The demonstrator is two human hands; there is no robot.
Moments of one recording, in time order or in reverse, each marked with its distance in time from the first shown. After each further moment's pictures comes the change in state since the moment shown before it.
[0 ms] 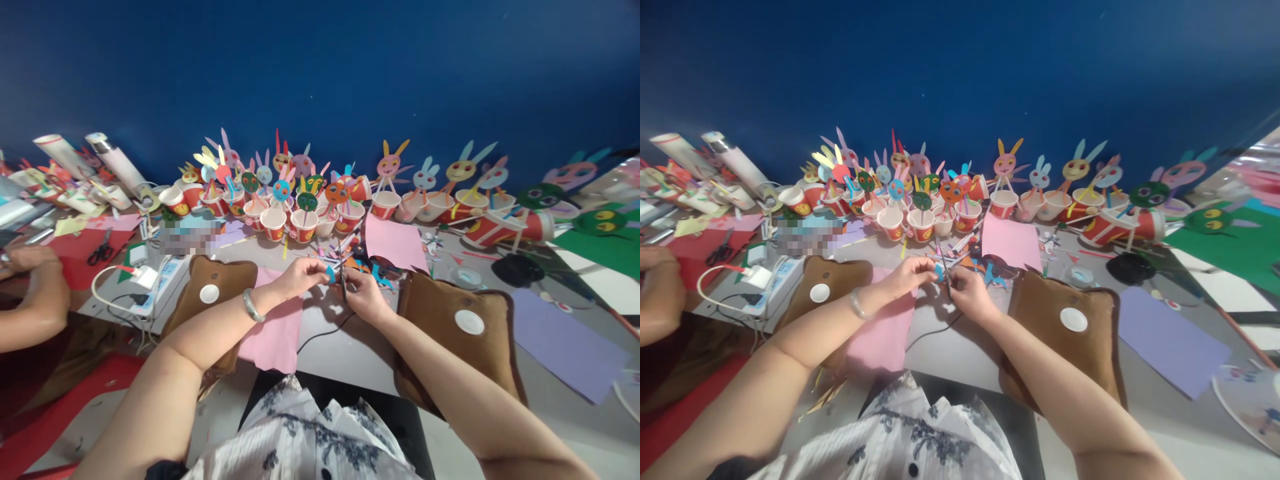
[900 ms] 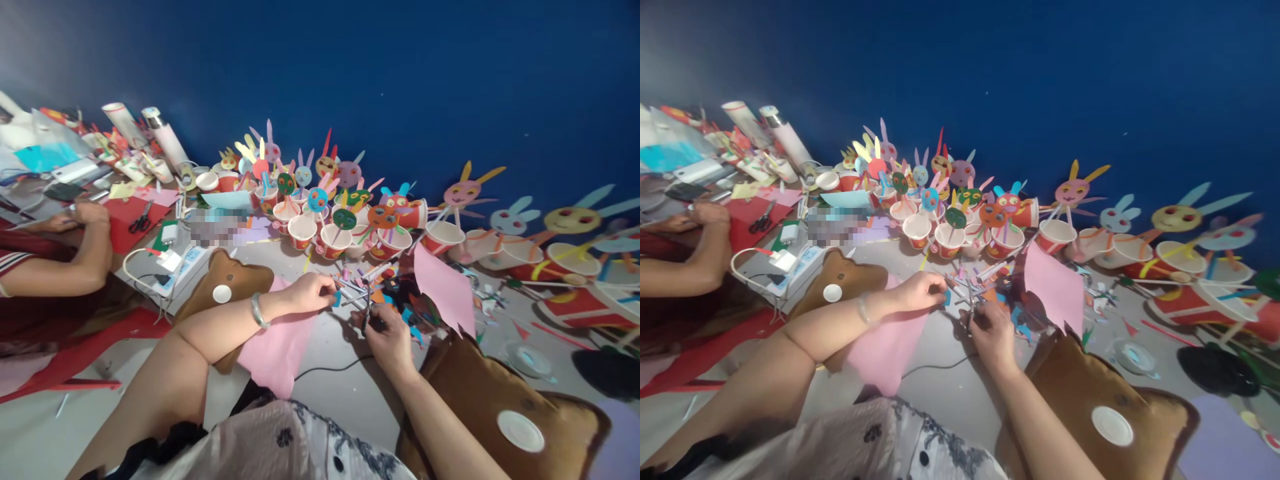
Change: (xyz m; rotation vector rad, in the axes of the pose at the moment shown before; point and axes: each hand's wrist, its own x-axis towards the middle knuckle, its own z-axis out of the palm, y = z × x) left_hand 0.012 -0.011 -0.023 0.553 0.116 0.109; right_hand 0.002 0.038 -0.007 -0.267 0.111 -0.081
